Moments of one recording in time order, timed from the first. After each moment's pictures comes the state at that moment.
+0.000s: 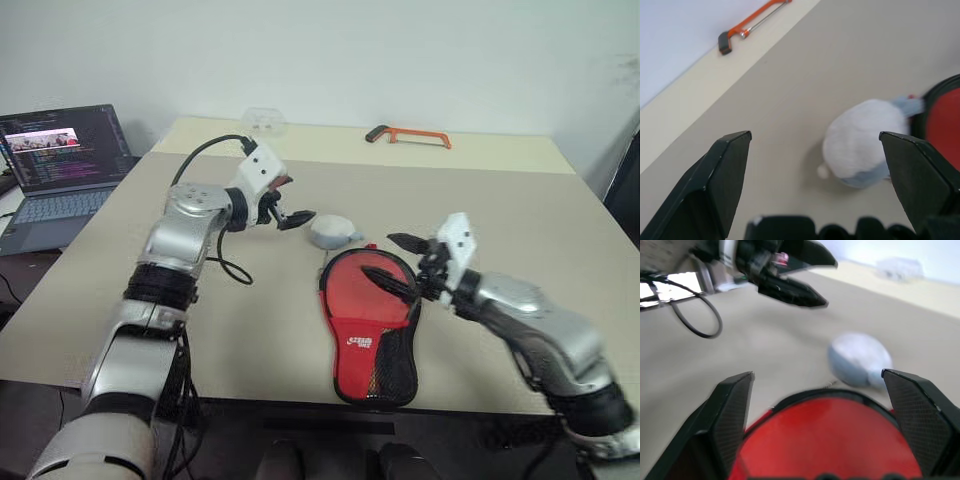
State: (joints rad) left arm -1.07 0.54 -0.17 0.71 -0.03 0.18 -0.88; right arm -0.42 -0.47 0.25 -0.28 0.49 0.50 0.36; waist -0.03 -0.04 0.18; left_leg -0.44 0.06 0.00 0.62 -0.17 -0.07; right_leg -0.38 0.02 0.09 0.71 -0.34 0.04
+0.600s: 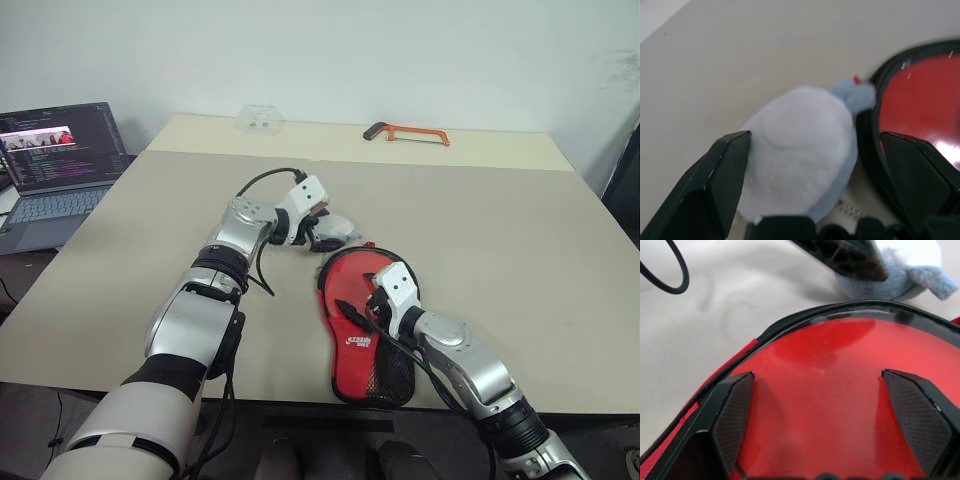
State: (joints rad) left arm -1.23 0.35 -0.23 1.22 0.15 -0.09 -0.96; right arm -0.33 -0.25 0.35 -0.11 0.20 0.43 0.36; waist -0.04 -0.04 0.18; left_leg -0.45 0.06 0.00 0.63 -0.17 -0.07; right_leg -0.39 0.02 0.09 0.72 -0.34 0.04
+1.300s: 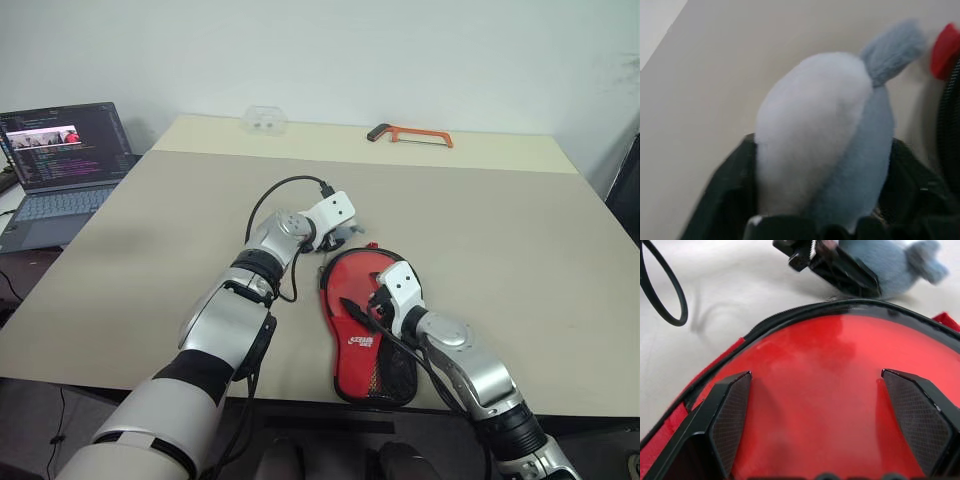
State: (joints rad) left arm -1.27 0.20 -0.28 1.30 0.33 0.03 -0.55; right arm -0.30 -0.22 0.30 -0.14 0.13 0.48 0.36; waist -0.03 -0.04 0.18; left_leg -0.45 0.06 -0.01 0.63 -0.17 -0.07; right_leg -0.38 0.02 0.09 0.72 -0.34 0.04
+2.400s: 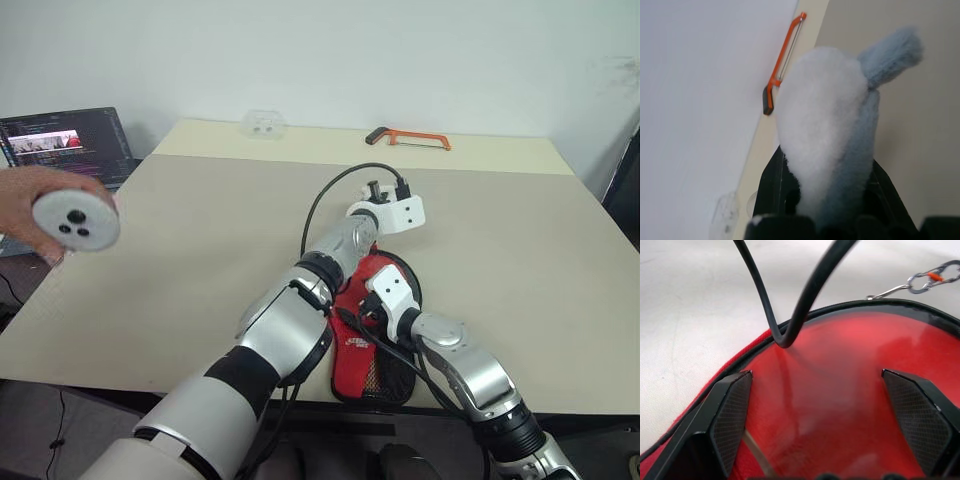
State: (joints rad) left arm -1.38 -0.08 -0.44 1.42 0.62 -0.12 0.01; right arm -0.32 -0.22 0.36 -0.20 0.06 0.60 0.41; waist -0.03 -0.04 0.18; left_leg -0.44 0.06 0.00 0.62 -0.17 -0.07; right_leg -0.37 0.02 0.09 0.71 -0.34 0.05
